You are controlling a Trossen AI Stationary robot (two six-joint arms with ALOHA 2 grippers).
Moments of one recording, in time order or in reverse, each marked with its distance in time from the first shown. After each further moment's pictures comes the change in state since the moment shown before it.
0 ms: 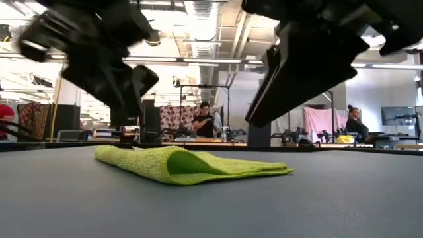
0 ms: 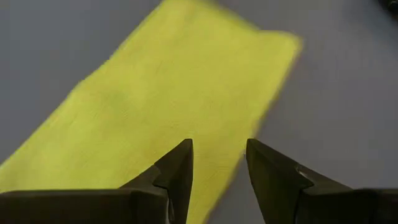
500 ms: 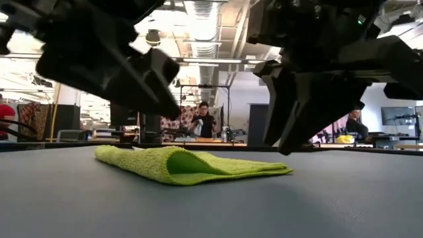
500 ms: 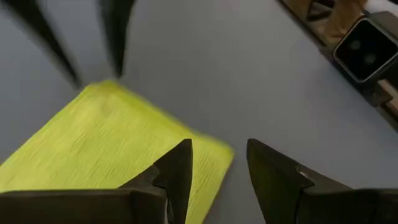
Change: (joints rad) left arm -0.253 0.367 0.161 0.390 -0.231 -0.122; right arm -0.055 -0.001 0.000 -0.174 -0.101 -0.238
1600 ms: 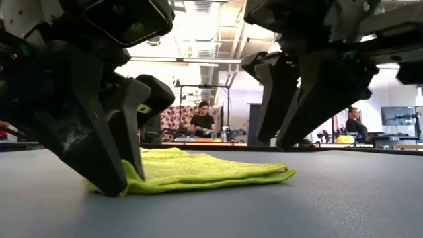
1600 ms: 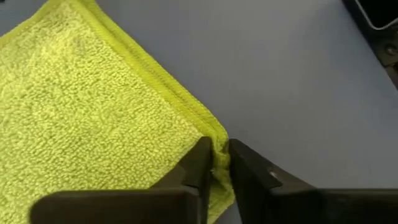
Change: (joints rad) left arm -0.088 0.165 0.210 -0.360 0.032 -0.187; right arm 0.001 0.005 -0.002 0.108 -0.122 -0.120
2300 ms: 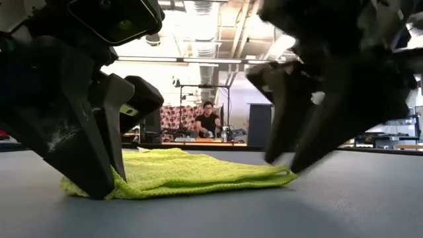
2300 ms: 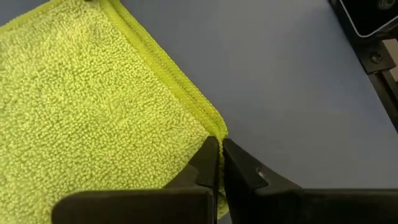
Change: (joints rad) left arm -0.030 0.000 -0.007 -0.019 -0.019 -0.091; right arm 0.046 0.036 -0.088 0.255 -0.040 0.024
